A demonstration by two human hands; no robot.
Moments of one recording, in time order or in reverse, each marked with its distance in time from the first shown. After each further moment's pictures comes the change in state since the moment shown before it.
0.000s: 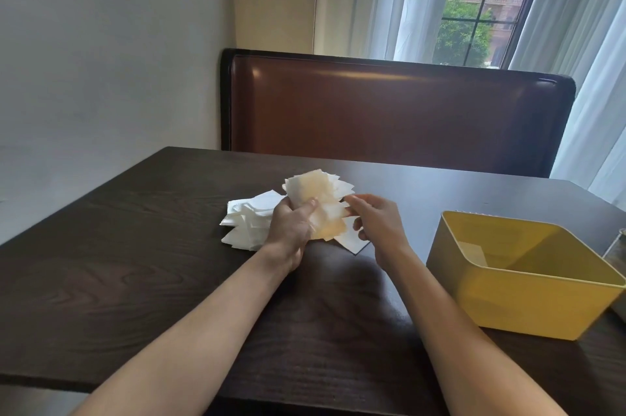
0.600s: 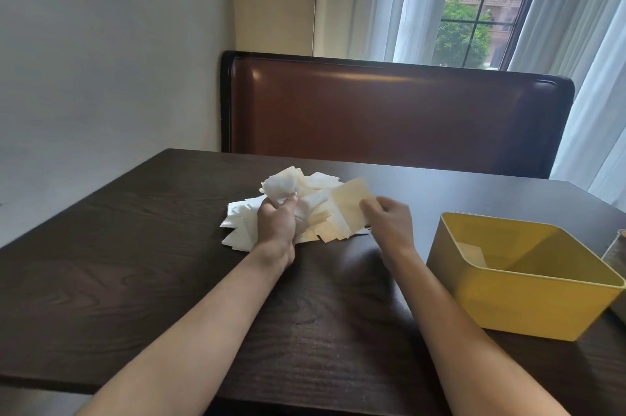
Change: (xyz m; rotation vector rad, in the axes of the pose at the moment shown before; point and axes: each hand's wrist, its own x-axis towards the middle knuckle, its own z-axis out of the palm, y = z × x) left_hand 0.019 -0.002 -0.012 -0.019 0.221 0.025; right_hand 0.004 0.005 -0.010 -0.144 0.139 -0.091
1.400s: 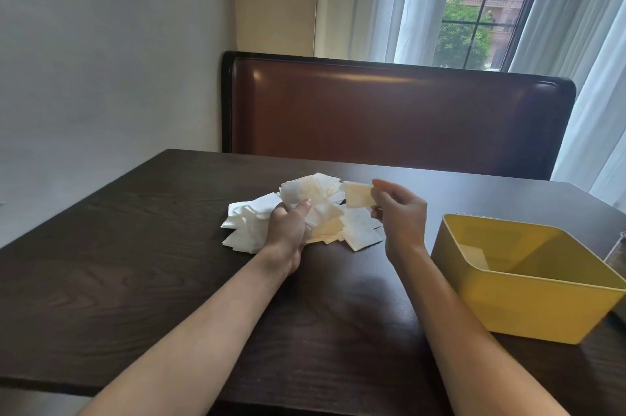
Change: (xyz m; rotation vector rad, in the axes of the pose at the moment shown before) left_hand -0.012 0.000 0.004 0.110 -0.135 -0.107; right_hand -0.002 -0.016 -0.007 0.335 0.124 0.013
